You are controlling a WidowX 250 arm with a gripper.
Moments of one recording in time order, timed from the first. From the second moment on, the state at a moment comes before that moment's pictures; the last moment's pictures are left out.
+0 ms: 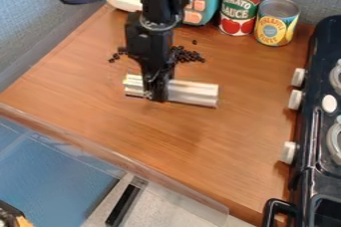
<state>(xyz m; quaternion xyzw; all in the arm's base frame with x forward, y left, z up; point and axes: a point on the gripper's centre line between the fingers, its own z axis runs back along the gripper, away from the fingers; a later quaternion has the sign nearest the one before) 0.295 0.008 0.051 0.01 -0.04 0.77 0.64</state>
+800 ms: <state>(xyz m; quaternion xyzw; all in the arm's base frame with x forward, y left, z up) 0.301 0.009 0.009 0.04 -0.06 0.79 0.60</state>
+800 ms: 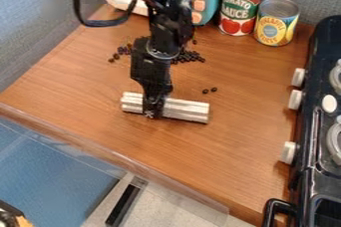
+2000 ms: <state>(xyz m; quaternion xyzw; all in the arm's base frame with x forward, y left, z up) 0.338 -0.010 0.007 0.00 -0.04 0.94 0.34</state>
